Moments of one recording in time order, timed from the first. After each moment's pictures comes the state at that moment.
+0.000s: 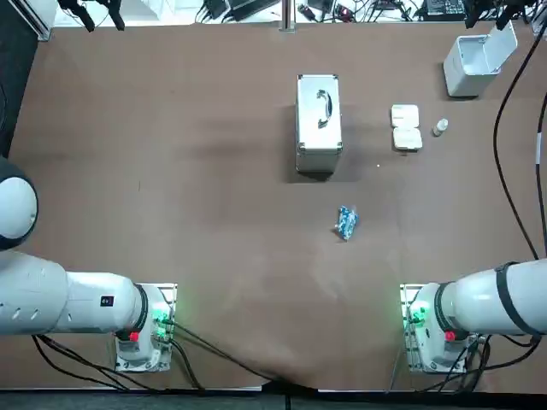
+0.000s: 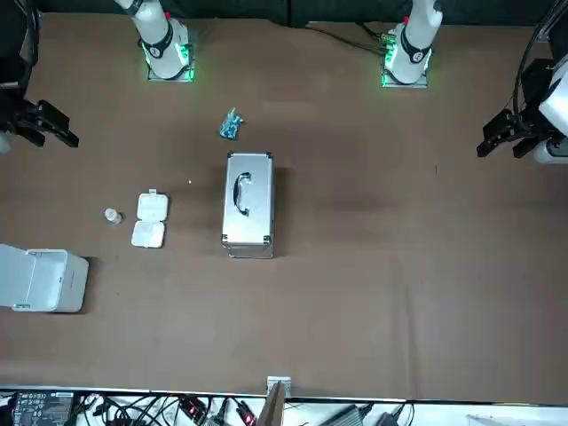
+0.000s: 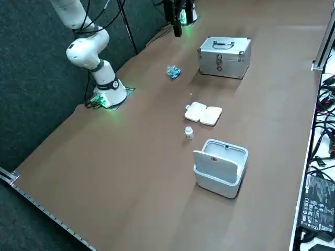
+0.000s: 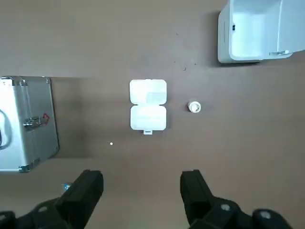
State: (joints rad) arm 0.10 -0.01 -0.15 -1.61 0.04 1.56 0.00
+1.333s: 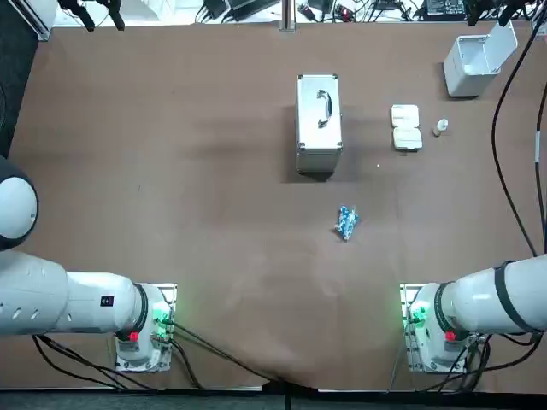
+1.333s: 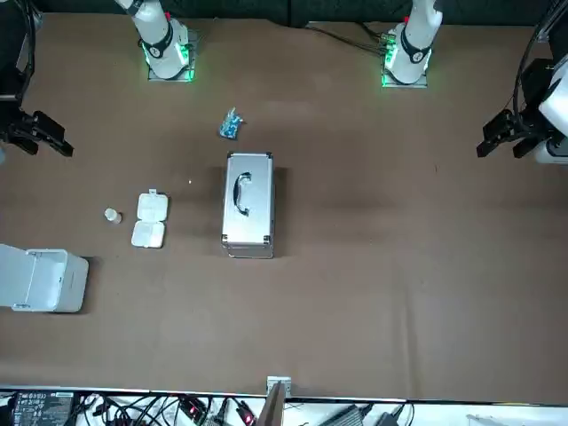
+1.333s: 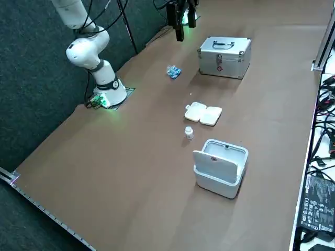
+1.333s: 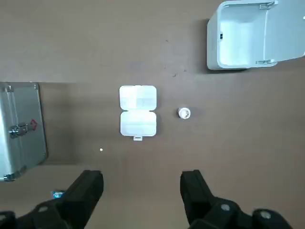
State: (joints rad) arm 0.09 0.02 -0.15 -1.58 0.01 1.58 -0.02
